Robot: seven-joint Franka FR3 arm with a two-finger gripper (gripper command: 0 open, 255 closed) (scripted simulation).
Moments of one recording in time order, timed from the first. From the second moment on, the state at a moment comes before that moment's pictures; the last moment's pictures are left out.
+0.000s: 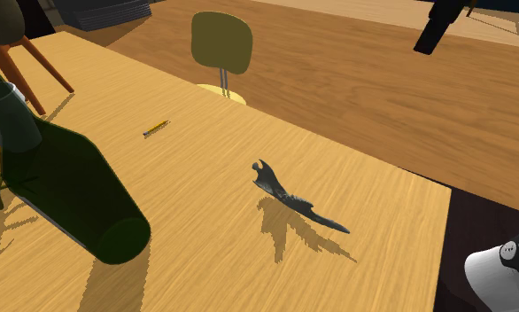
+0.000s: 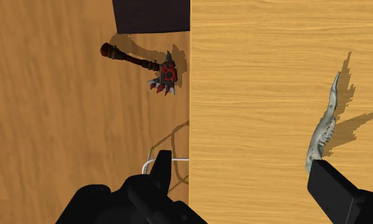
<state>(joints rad) 0.01 -0.74 -0.04 -2.36 -0.04 1.70 0.08</state>
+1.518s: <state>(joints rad) 0.14 -0.14 0.15 -2.31 0.13 2.04 0.31</state>
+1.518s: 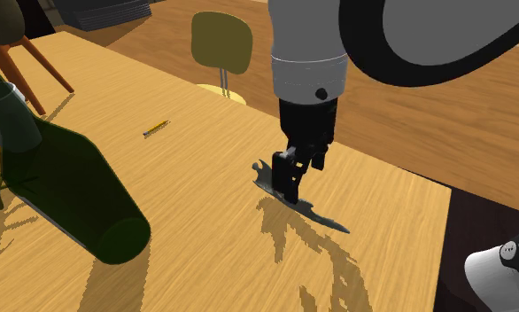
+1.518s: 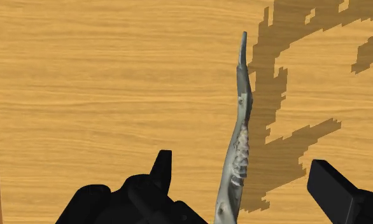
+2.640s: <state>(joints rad) 0.15 -0.04 0.16 -2.34 0.14 2.16 0.31</state>
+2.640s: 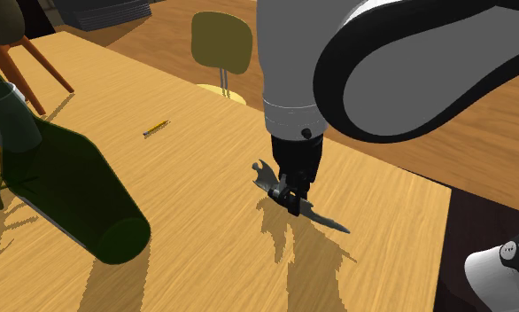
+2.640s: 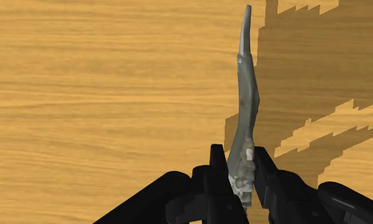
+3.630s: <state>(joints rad) 0.14 -0.12 0.16 -2.27 0.14 2.01 0.32</state>
